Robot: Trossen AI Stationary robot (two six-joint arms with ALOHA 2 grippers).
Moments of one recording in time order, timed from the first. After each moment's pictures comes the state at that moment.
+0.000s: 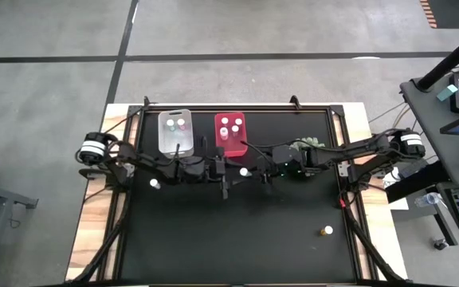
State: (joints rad) left arm -0.06 1.68 0.73 0.89 -0.16 0.03; right arm -0.01 1.43 0.76 0.15 -0.05 -0.04
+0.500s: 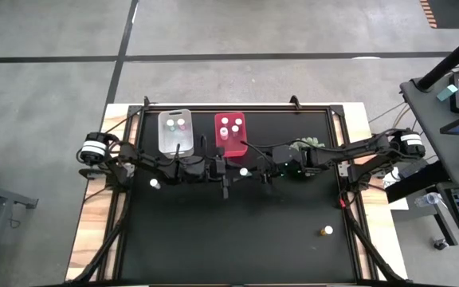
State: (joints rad) left arm -0.05 1.69 0.74 0.91 -0.16 0.03; right arm -0.01 1.43 0.76 0.15 -0.05 -0.03
